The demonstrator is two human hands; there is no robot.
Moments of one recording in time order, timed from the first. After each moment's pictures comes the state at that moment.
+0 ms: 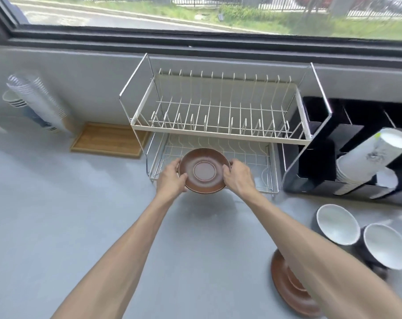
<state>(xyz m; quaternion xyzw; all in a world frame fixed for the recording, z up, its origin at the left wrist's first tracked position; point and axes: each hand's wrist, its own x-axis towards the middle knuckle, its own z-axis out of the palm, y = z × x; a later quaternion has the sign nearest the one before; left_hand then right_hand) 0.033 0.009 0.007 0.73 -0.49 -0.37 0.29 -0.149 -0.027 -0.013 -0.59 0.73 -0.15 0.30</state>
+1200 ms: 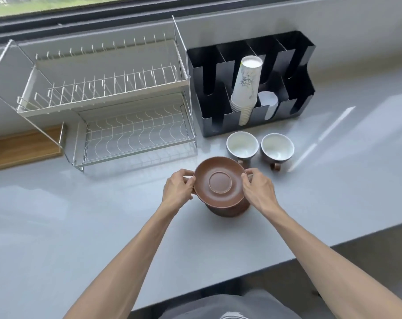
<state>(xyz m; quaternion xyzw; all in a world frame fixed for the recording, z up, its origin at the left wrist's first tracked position) -0.140 0.155 -0.023 0.62 -0.59 -0.48 0.18 -0.345 0.224 -0.026 -0.40 0.84 -0.25 0.26</state>
